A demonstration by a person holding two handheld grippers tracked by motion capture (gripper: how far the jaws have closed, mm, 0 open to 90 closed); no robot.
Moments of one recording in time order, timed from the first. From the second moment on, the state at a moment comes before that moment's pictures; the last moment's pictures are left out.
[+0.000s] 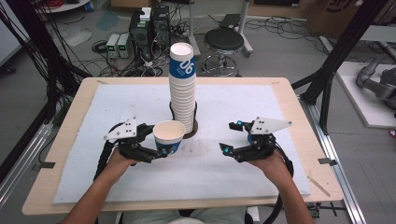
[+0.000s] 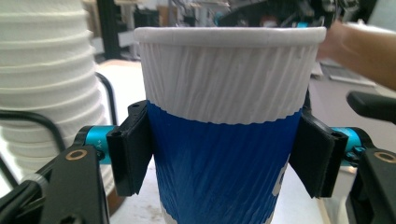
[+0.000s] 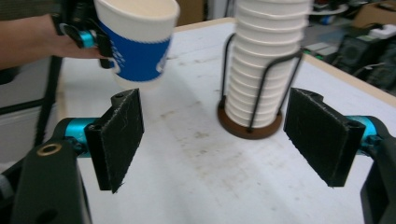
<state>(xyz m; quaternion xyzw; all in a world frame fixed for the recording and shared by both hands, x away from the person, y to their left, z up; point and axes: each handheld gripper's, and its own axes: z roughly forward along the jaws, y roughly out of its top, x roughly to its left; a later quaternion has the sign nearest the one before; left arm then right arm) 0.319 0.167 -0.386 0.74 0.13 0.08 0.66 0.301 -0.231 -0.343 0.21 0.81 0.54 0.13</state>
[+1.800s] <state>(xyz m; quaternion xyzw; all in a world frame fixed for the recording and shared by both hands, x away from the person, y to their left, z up) 0.330 0.237 -0.410 0.66 0.22 0.19 0.69 0.295 -0.254 -0.374 0.26 0.79 0.54 0.16</state>
